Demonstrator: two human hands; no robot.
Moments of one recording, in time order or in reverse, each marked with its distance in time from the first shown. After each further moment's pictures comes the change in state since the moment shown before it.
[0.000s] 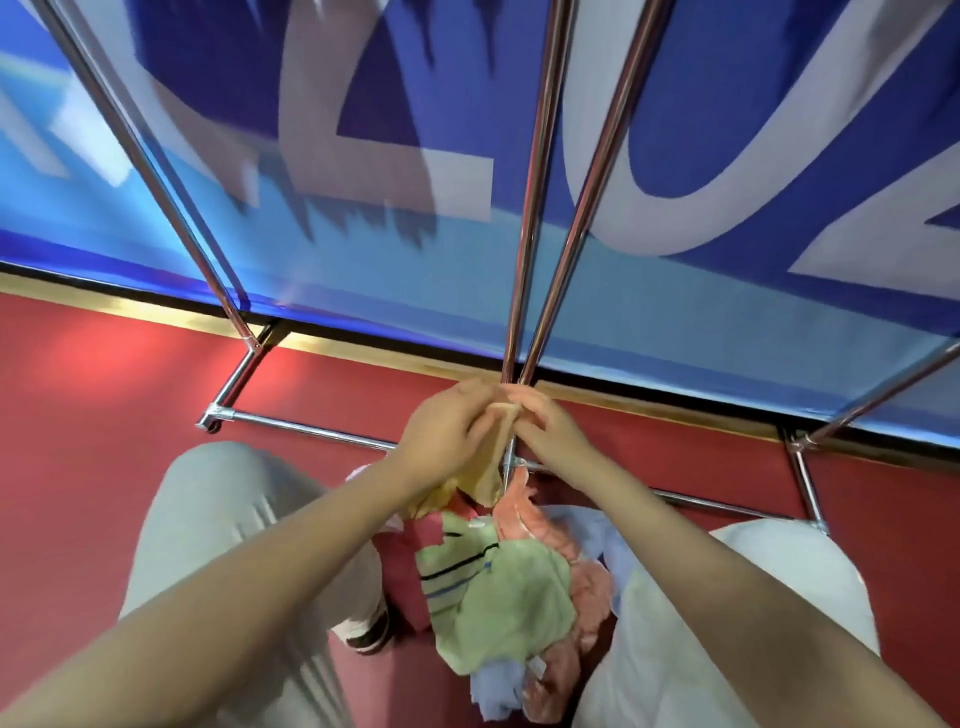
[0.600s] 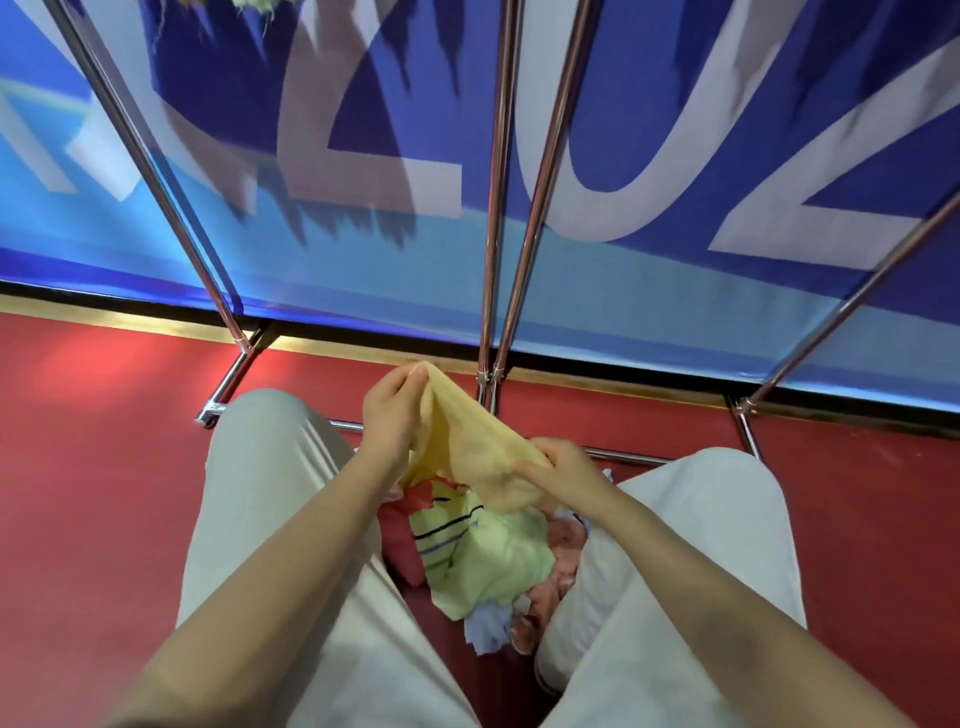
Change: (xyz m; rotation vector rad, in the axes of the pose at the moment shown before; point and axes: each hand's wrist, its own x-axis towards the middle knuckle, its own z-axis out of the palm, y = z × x) left_hand -0.071 0.046 -0.024 -0.814 0.379 -0.726; right_hand -0.139 0.005 0.008 -0.179 0.025 0.117
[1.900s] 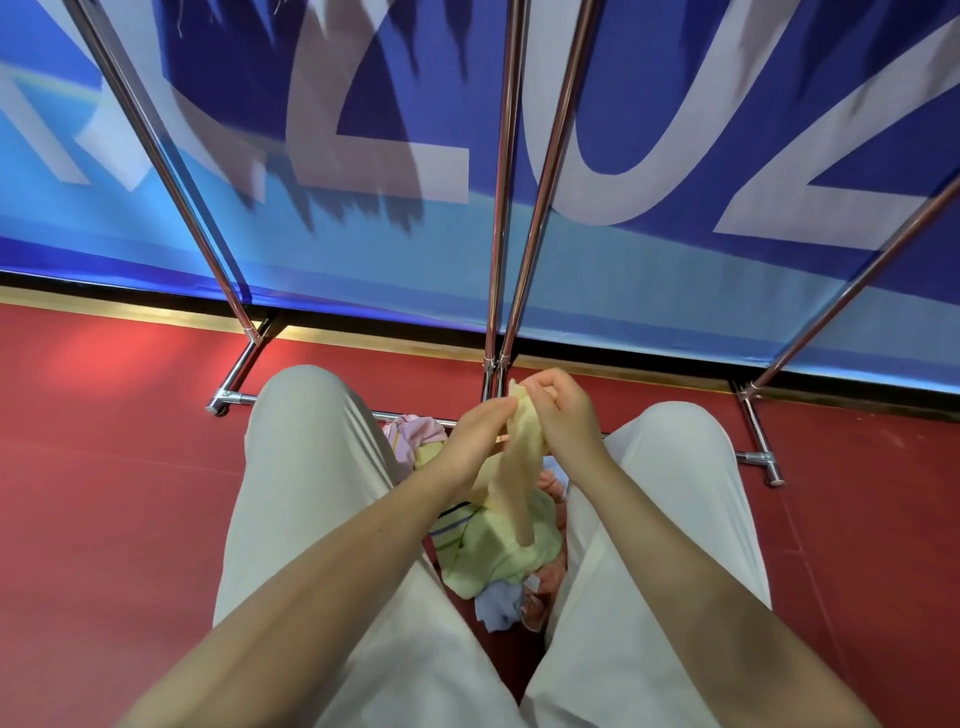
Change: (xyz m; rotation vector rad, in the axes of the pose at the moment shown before) left_hand -0.047 -0.029 0.042 -0.040 -0.516 -0.200; right_hand -0.006 -0.056 0.014 0.299 0.423 -0.079
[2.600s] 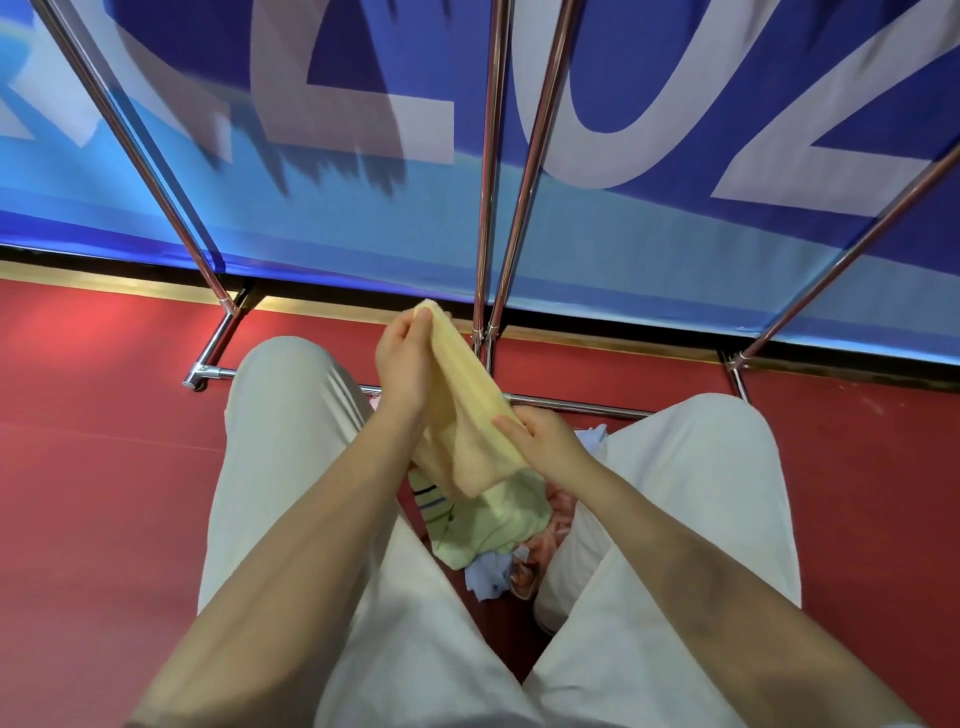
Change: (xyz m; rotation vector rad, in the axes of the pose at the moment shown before) left_hand 0.021 0.038 -0.035 -0.175 0.581 0.200; right_hand -0.010 0.060 0.004 -0.355 -0.363 0.024
